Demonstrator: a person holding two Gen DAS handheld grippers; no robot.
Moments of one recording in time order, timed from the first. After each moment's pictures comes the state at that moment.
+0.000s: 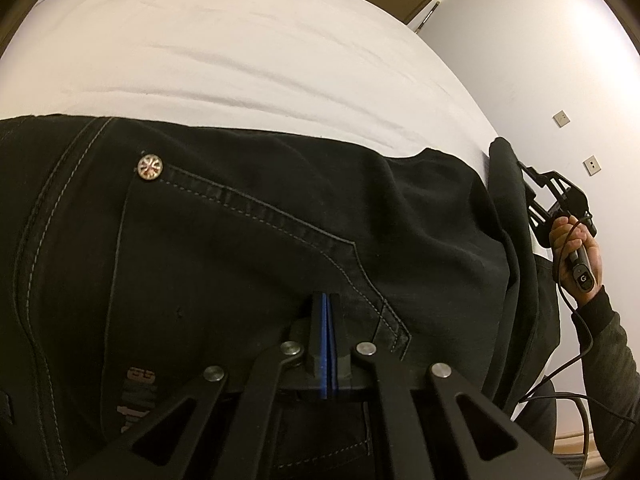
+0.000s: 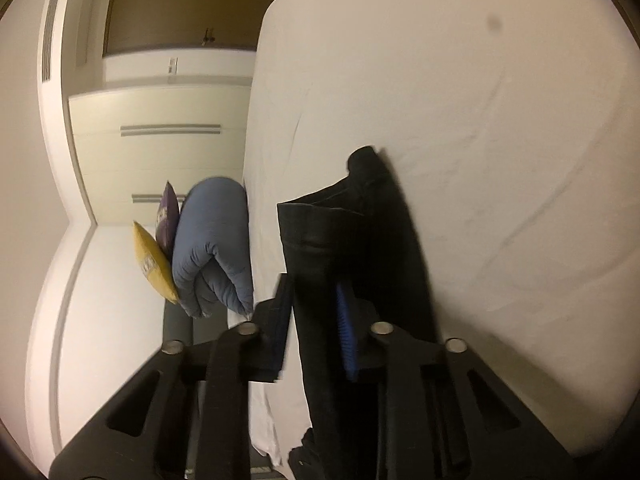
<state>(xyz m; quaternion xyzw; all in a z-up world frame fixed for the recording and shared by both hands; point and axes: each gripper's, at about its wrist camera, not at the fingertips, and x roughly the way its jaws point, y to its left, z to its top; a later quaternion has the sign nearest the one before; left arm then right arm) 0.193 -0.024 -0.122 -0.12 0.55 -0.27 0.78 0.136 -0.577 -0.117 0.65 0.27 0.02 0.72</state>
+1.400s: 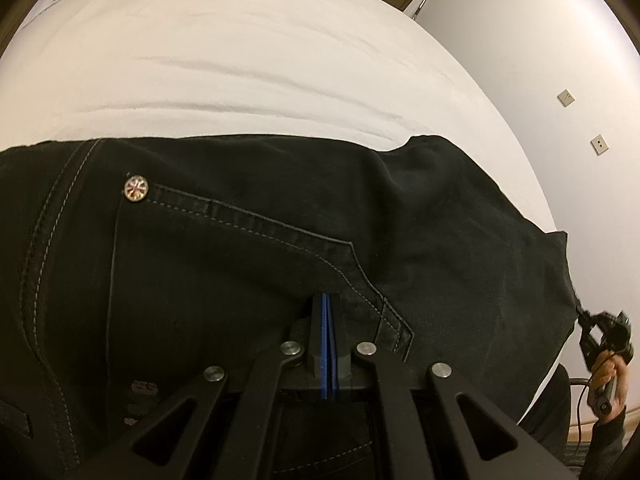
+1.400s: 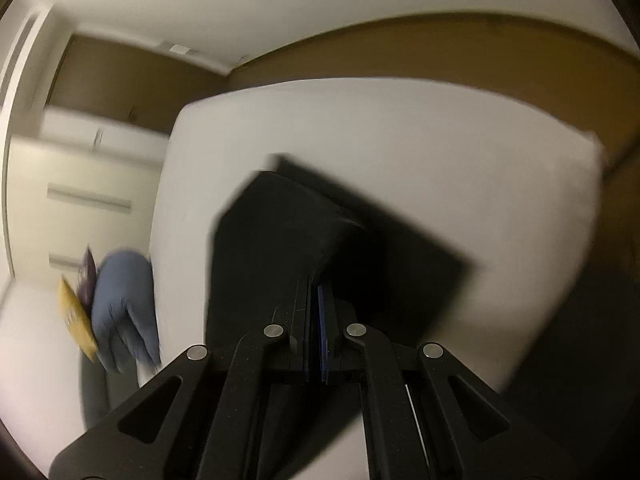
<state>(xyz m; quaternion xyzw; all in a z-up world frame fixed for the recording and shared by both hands) 0.159 -0.062 -0.107 -0.07 0.56 -0.26 0.78 -0.186 -0.579 -0.047 0.61 0.25 -0.24 0.71</state>
